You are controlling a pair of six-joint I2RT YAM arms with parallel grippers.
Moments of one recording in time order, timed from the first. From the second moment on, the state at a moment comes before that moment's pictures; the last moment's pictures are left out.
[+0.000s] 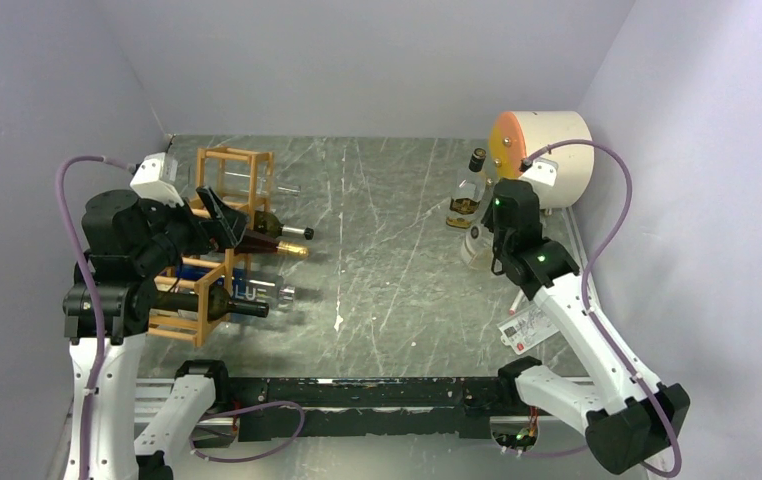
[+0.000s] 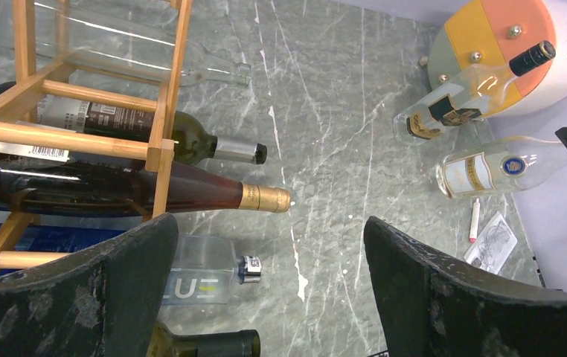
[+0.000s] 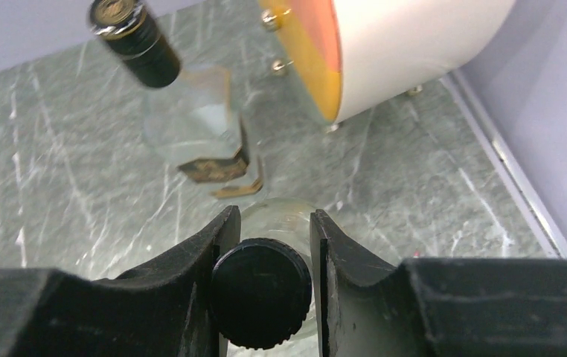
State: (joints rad) left arm -0.01 0.77 1.23 -0.82 0.30 -0.34; right arm 0.41 0.99 0.97 -0.43 0.62 0.37
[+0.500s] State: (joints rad) left arm -0.01 0.77 1.23 -0.81 0.34 -0.35; right arm 0.16 1.13 0.93 -0.19 0.58 0.27
